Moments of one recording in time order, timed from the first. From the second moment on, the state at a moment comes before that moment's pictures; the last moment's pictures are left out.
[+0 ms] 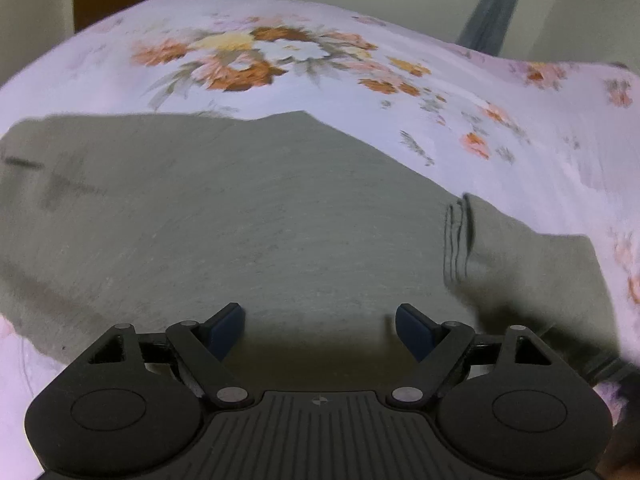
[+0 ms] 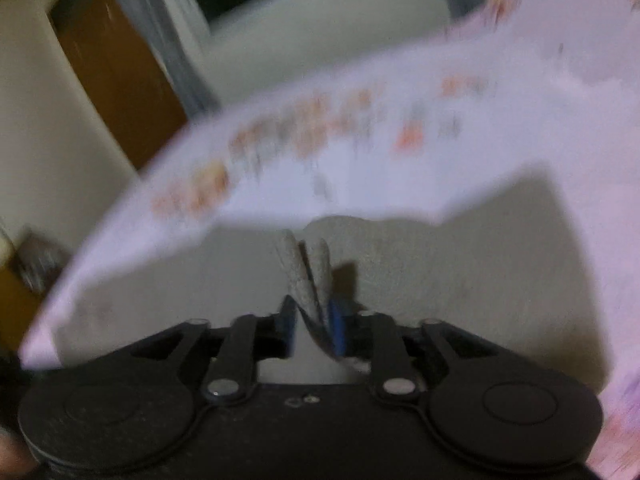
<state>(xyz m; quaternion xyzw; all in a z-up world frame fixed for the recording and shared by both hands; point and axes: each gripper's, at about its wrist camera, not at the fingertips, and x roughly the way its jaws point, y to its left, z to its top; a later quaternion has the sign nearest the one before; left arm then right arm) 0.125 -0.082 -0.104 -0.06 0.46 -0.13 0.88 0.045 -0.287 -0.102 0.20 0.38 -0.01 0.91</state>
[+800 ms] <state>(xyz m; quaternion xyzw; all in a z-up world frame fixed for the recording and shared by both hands) 0.122 -0.160 -0.149 -0.25 0.54 -0.25 0.76 -0.047 -0.398 -0.086 0.29 0.27 -0.09 0.91</state>
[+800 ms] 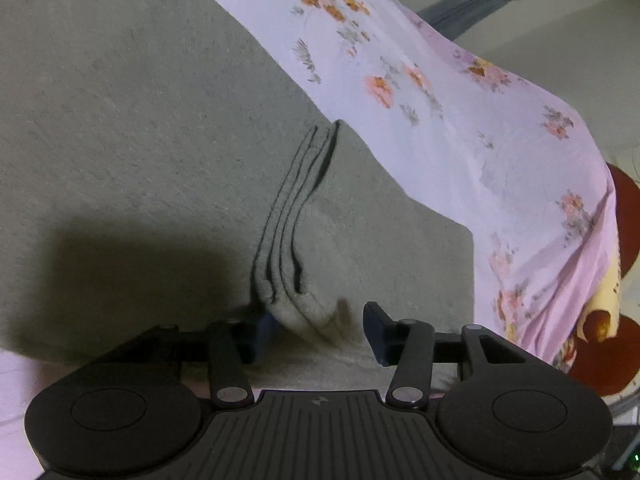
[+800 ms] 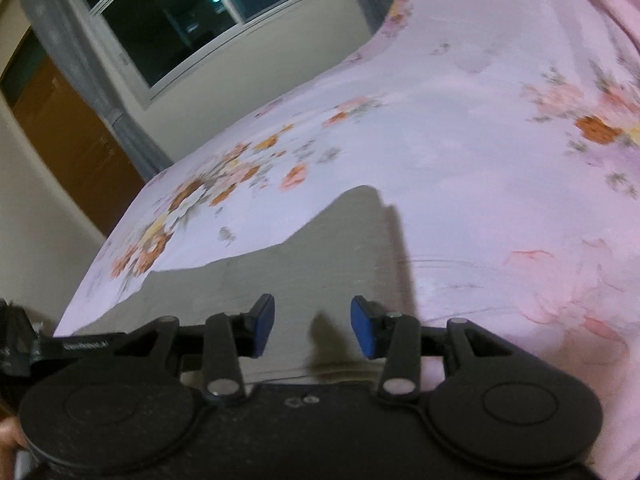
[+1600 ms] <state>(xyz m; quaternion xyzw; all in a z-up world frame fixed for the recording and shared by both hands) 0.118 -0.085 -0.130 -0.14 0.48 -0.20 0.84 0.011 -0.339 -0.122 0.16 0.38 -0.08 0.91</state>
